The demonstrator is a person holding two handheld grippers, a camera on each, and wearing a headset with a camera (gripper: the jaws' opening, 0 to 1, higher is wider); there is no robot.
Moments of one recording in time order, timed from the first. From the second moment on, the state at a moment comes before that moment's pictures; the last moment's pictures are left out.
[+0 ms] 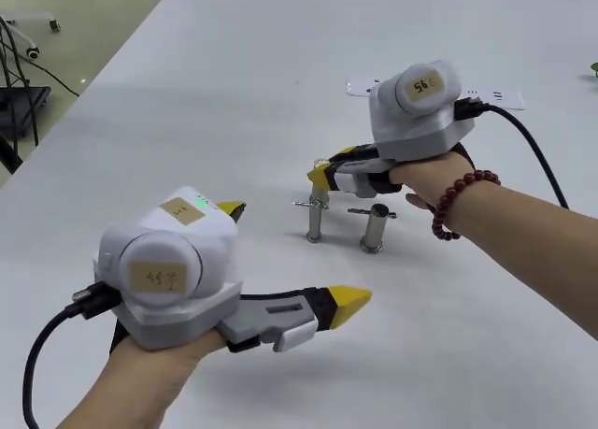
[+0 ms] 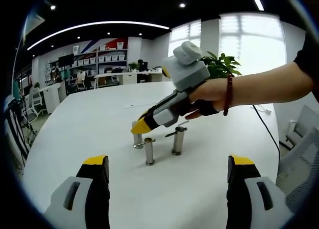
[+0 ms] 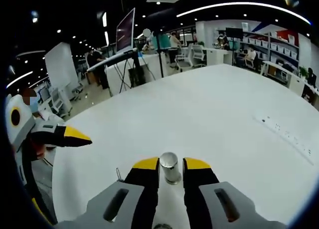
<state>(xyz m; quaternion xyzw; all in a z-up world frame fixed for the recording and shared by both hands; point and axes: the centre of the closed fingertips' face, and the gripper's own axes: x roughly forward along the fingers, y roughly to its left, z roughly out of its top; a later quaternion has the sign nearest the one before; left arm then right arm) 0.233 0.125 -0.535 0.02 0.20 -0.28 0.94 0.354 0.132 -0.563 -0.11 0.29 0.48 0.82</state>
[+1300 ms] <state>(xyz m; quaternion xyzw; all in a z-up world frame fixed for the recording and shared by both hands) 0.229 0.114 -0.536 0.04 0.20 -0.32 0.93 0.351 0.101 -0.555 -0.19 0.24 0.54 0.78</state>
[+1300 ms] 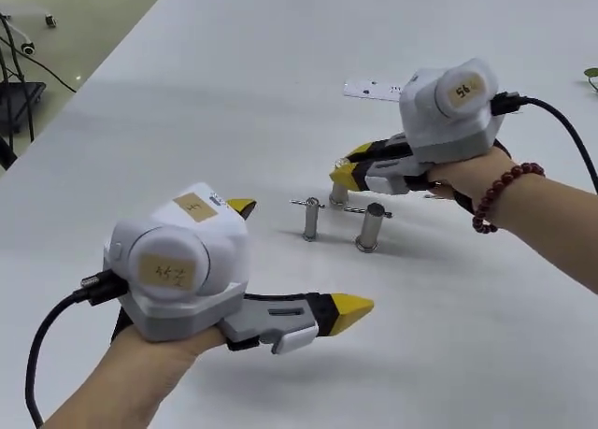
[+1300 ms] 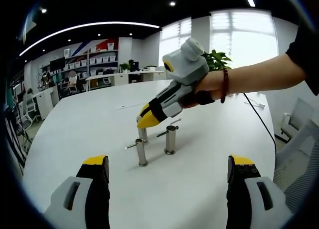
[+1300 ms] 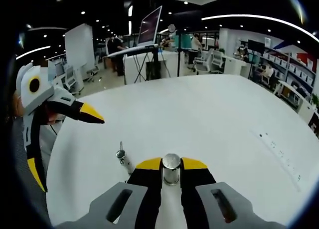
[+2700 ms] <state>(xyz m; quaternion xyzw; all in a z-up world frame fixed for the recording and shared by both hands) 0.222 0.100 -0.536 0.05 0.20 -0.36 0.91 0.290 0.009 -0.552 -0.19 0.26 0.56 0.76</state>
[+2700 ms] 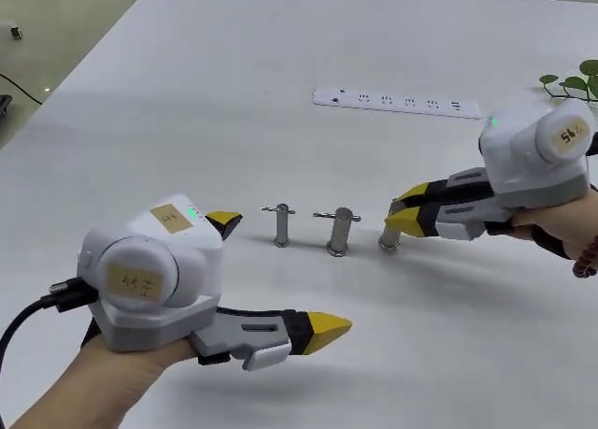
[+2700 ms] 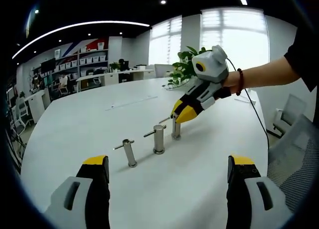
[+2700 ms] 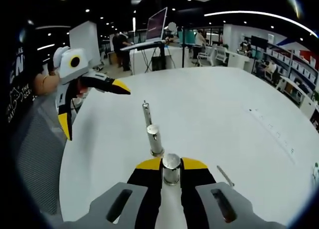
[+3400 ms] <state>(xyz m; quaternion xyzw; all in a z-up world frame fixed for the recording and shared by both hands) 0.220 0.103 -0.536 0.04 0.20 -0.35 0.91 0.250 0.027 -0.559 -0.19 0.27 0.58 0.75</state>
